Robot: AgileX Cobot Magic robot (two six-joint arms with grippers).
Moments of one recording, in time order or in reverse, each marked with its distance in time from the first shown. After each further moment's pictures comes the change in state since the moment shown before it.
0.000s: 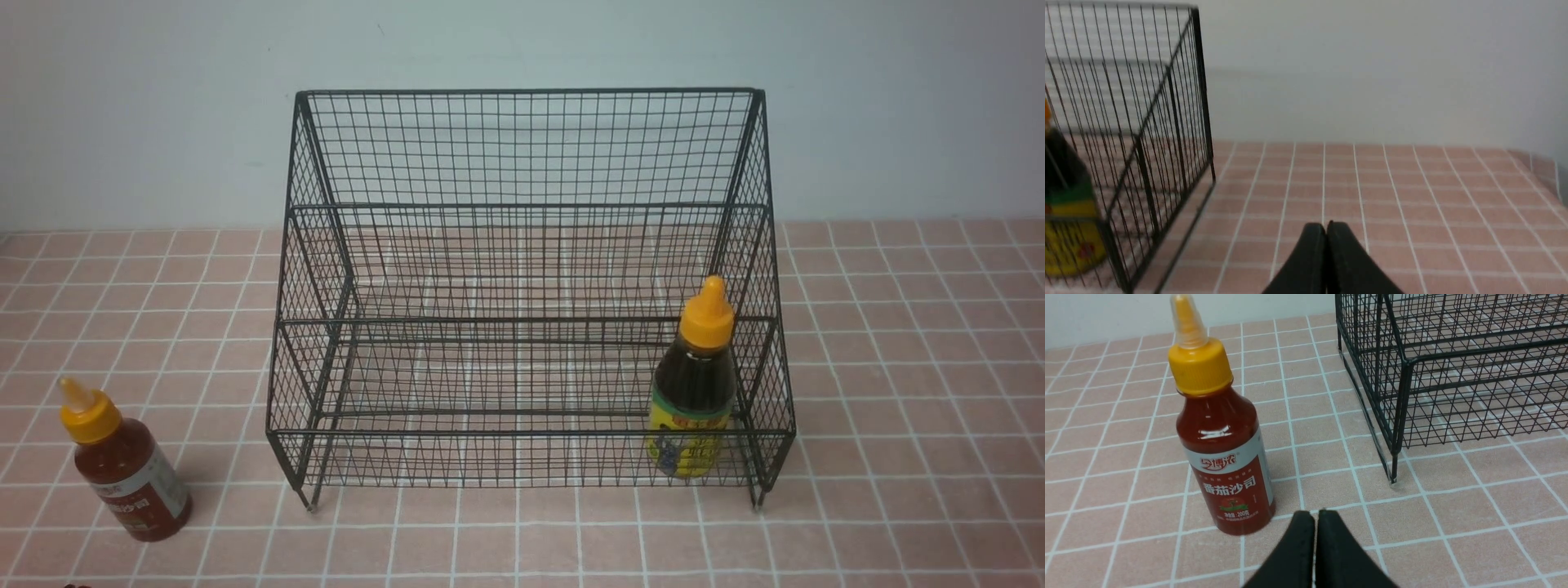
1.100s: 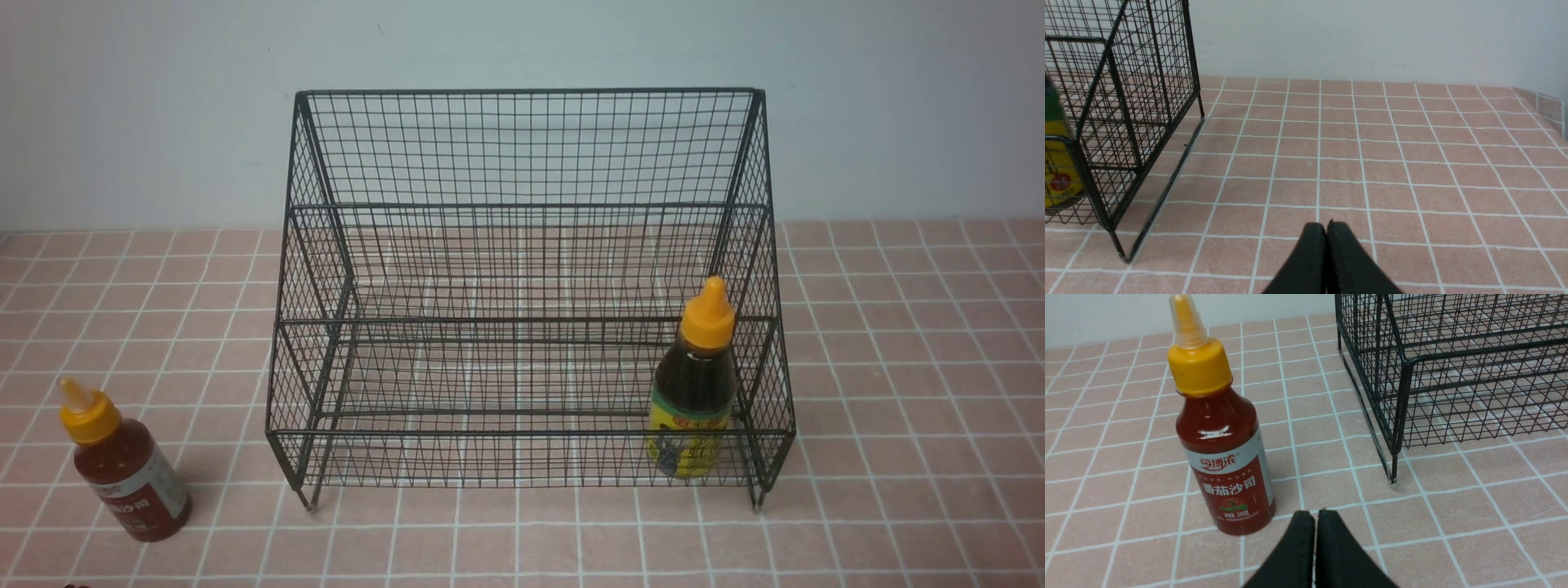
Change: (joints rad) right arm -0.010 0.000 0.067 -0.003 0.016 -0.003; left arm 0.000 0.000 0.000 0.000 0.000 0.000
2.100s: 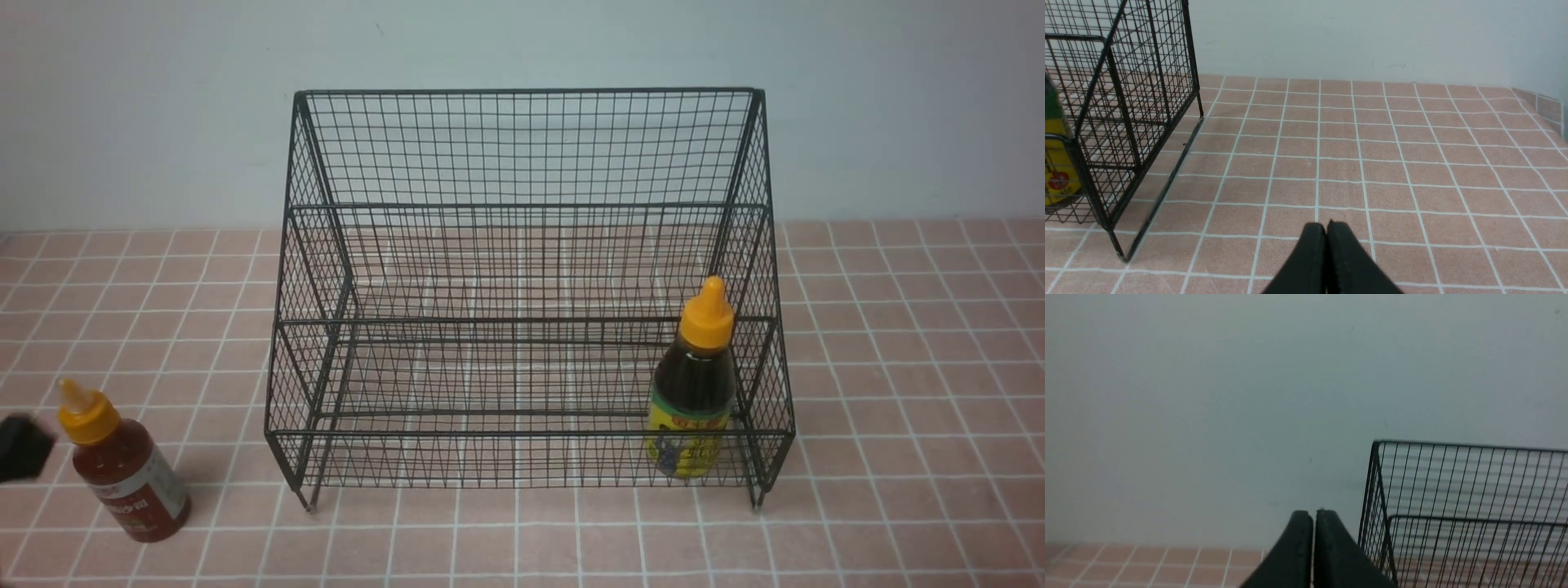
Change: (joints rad) right arm 0.000 0.000 0.000 -0.001 0.000 -0.004; left arm 0.000 0.605 -0.282 -0.197 -0.706 0.034
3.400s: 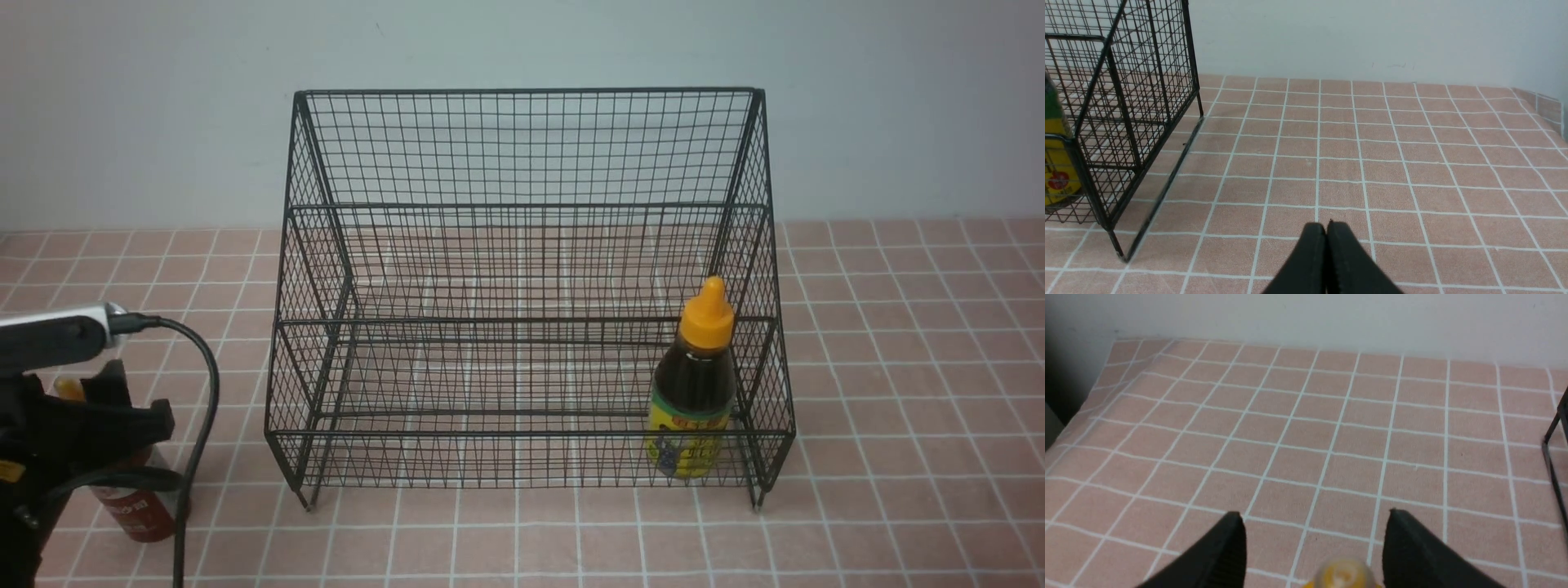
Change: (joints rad) right arm 0.000 0.000 0.000 0.000 0.000 -0.001; left arm 0.000 0.752 -0.025 -0.366 -0.343 0.252
